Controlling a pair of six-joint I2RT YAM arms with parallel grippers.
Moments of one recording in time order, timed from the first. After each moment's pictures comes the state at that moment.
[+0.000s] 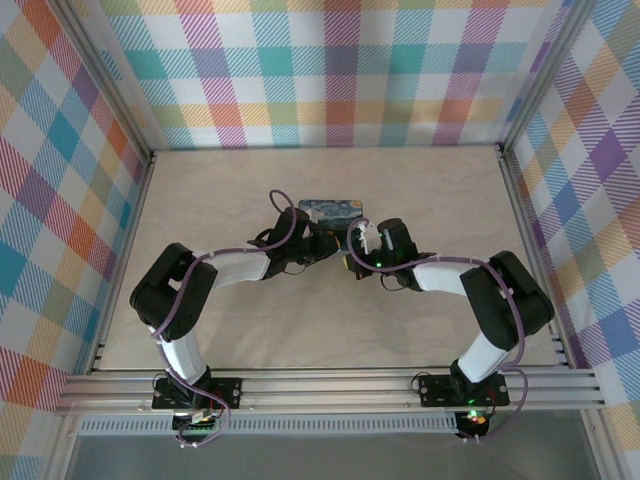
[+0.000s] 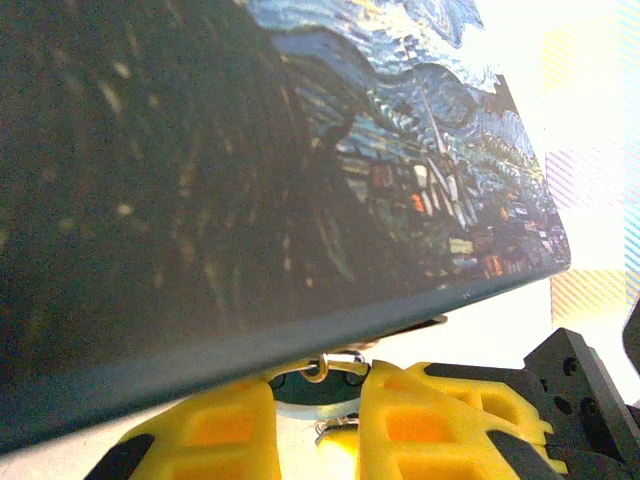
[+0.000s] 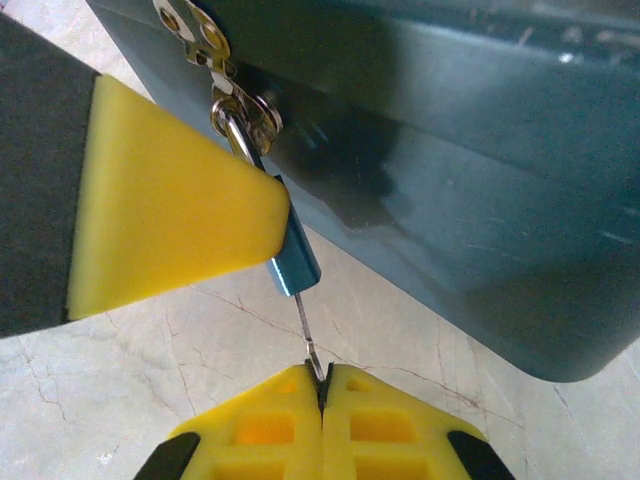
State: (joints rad) left arm -0.63 1.78 0.95 0.18 0.30 -0.92; right arm 0.53 1.64 0.70 0.24 -0.40 0.22
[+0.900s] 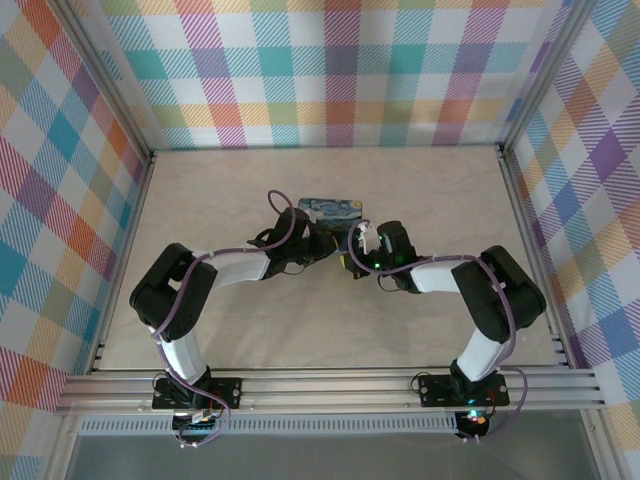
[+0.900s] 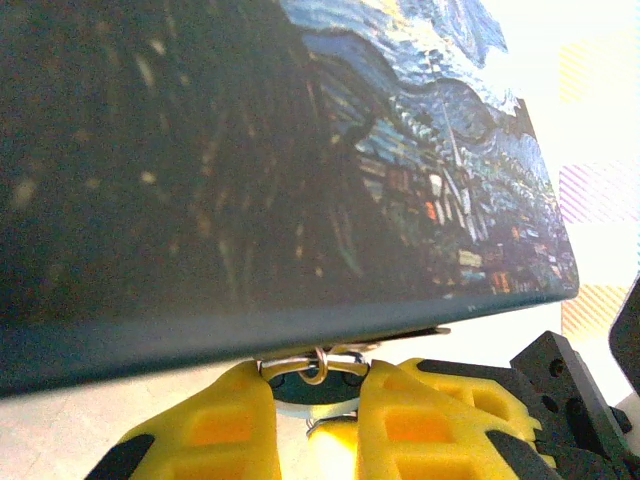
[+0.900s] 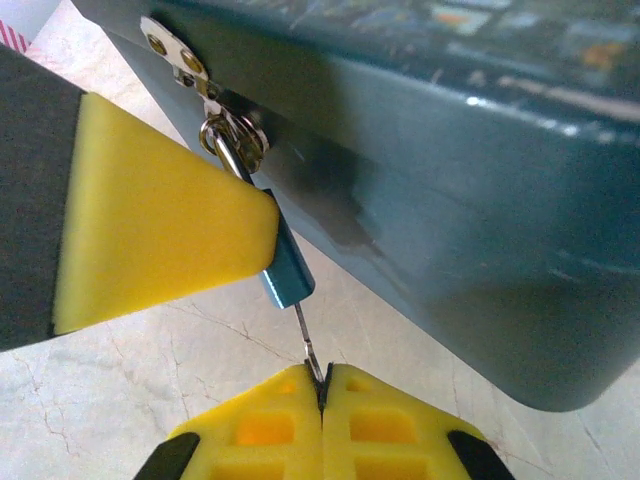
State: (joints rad) left arm -0.63 1.77 0.95 0.16 0.28 -0.94; right arm 0.53 1.71 0.67 0.39 -0.43 0.28
